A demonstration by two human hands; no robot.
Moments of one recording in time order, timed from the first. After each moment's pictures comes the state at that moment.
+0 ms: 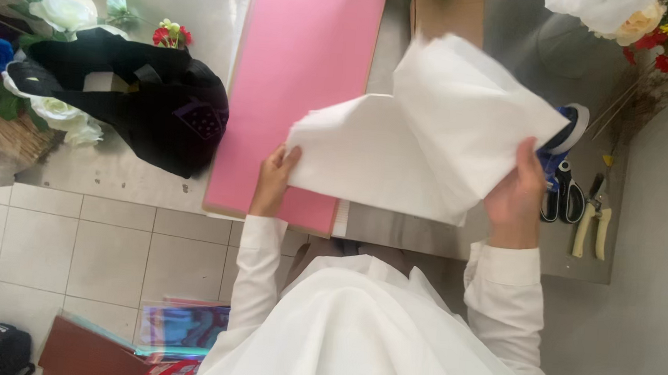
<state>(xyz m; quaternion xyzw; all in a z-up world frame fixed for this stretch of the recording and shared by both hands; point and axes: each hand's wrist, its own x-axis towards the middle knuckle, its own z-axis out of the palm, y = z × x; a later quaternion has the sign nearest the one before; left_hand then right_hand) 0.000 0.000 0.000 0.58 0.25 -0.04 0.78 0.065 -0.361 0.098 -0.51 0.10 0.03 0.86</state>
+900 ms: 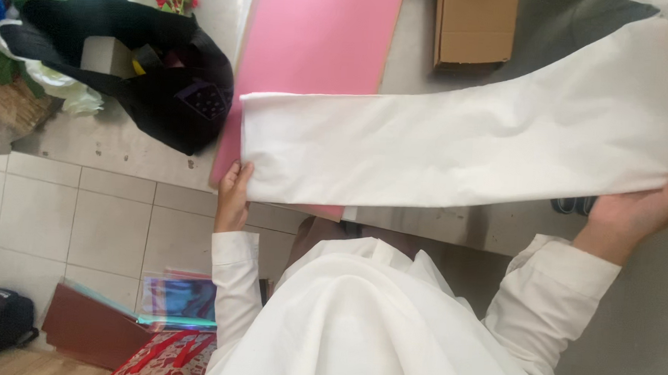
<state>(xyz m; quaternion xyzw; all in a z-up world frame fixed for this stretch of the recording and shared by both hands) -0.082 0.085 -0.068 0.52 0.37 0.03 0.77 0.070 -0.486 0.071 -0.60 -0.10 -0.24 0.76</state>
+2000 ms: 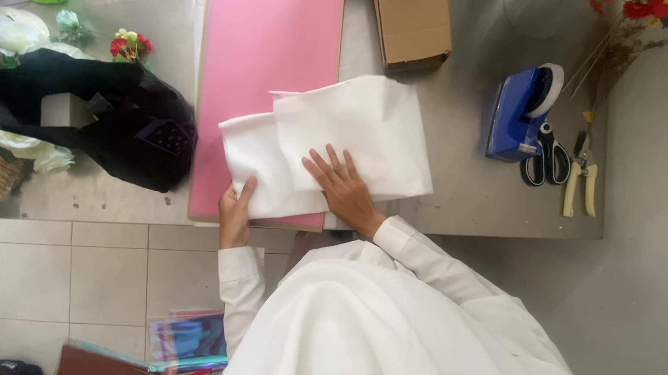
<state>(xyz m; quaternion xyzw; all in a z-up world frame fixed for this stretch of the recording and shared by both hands) -0.057 0.037 -0.037 0.60 0.34 0.02 0.72 -0.003 -0.194 -0.068 -0.91 -0.34 -0.18 0.18</state>
